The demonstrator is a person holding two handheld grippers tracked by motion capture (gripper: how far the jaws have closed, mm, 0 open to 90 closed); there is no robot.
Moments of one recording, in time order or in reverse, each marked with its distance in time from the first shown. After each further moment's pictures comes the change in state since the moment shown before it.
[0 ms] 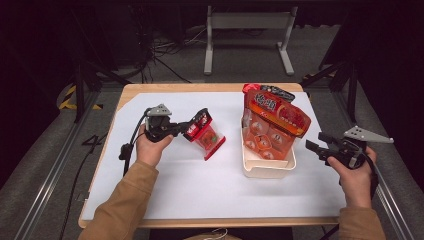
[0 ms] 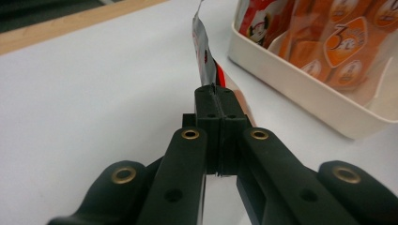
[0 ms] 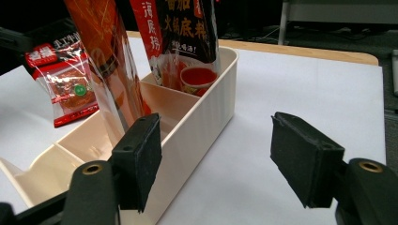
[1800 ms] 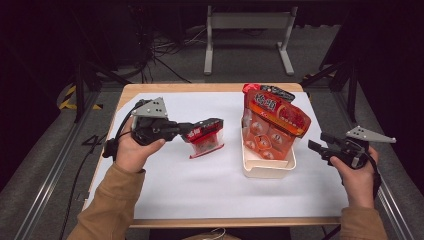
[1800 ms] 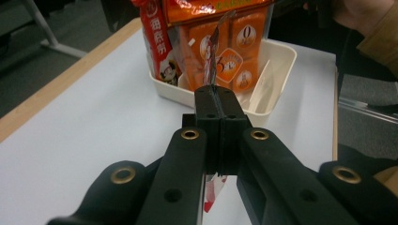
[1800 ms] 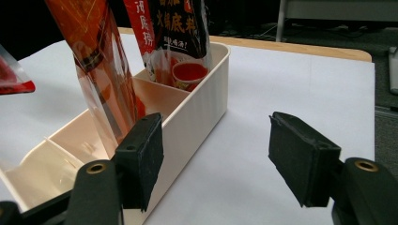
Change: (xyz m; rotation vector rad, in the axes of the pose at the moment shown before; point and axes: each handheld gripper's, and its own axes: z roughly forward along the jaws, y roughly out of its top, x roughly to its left) left arm -0.069 0.055 -0.073 -0.016 -0.155 0.272; right arm -0.008 -0.002 -0.002 0.011 -0.007 -0.001
